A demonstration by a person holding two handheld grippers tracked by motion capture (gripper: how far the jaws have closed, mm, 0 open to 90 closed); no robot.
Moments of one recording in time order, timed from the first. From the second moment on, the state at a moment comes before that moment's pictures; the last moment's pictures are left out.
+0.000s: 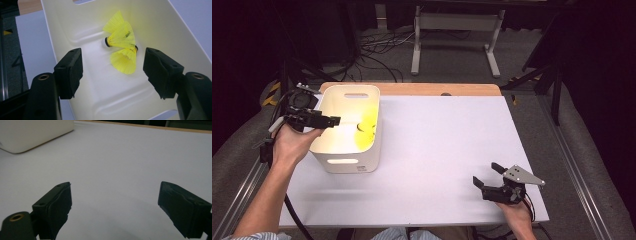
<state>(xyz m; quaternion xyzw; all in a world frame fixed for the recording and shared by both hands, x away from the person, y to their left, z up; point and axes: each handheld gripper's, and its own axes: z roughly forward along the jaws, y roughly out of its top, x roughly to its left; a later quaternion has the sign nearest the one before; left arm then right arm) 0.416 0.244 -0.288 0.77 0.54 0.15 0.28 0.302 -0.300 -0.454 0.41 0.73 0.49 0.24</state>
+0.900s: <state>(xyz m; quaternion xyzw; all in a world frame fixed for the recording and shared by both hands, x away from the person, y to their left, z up) 0.393 0.272 -0.296 0.75 0.56 0.16 0.31 0.301 -0.300 -0.454 0.41 0.73 0.49 0.24</state>
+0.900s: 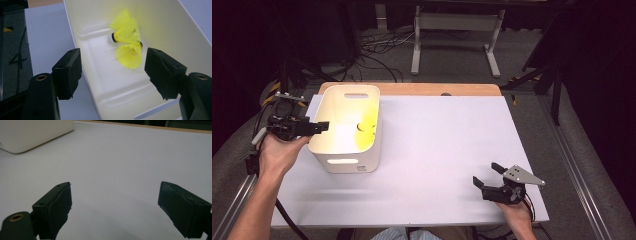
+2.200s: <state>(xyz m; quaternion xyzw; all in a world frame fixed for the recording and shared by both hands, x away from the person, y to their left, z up) 0.368 0.291 -0.304 0.73 0.57 0.17 0.33 0.302 -0.299 -0.454 0.41 0.73 0.49 0.24</state>
